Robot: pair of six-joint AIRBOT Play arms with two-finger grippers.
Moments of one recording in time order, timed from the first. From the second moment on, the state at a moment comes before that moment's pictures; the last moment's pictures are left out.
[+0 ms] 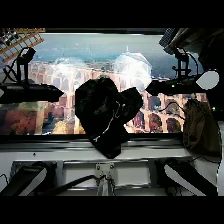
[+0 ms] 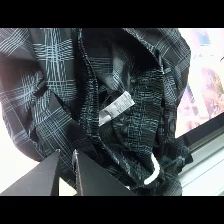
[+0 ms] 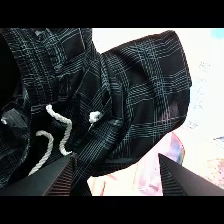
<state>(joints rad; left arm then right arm) -0.10 -0.90 1.07 1.09 -1.19 -1.30 0.05 -1.04 1.16 -1.17 1.24 1.46</state>
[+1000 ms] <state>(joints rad) -0.10 -0.90 1.07 1.10 -1.18 -1.27 0.05 -1.04 1.16 -1.17 1.24 1.46</state>
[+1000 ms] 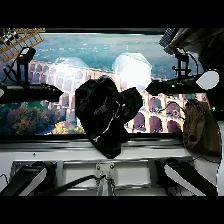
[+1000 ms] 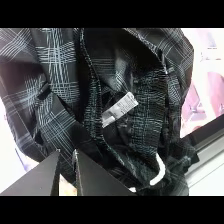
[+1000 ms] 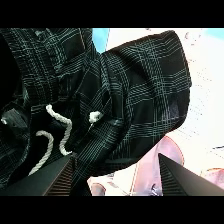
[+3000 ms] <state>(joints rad) -0.43 -1.83 1.58 0.57 -0.82 -1.26 0.06 -1.04 1.15 -1.26 1.07 1.46</state>
